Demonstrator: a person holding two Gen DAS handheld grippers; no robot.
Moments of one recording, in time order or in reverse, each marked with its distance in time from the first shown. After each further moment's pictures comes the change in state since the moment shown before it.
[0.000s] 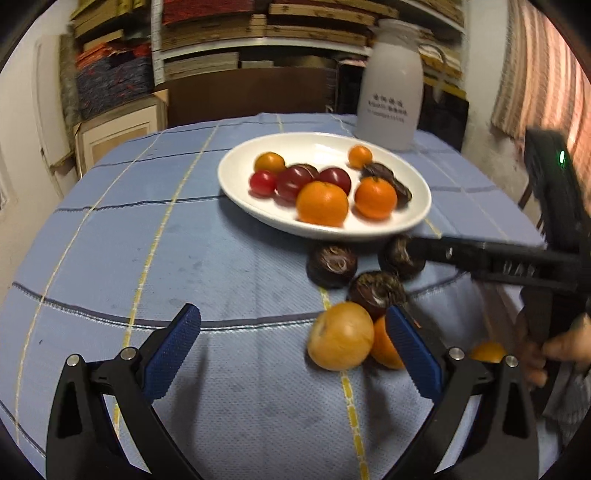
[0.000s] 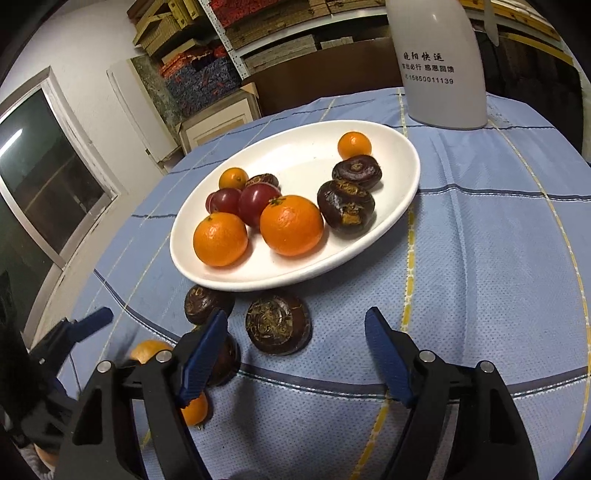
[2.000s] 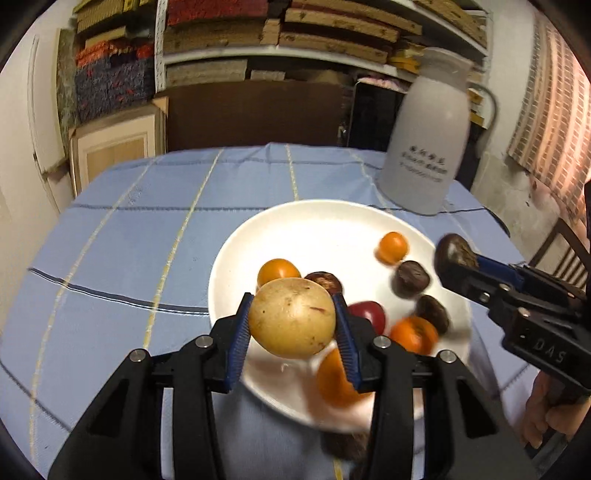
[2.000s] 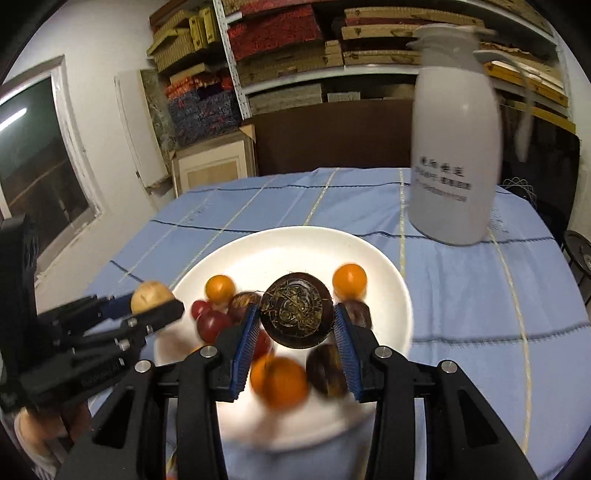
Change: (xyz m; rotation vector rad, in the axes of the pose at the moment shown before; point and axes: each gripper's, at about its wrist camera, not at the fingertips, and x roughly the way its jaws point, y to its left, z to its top) left arm 0.073 0.029 0.128 -0.097 -0.025 -0.028; right arm 0.010 0.018 0.101 -0.133 -0.146 -0.114
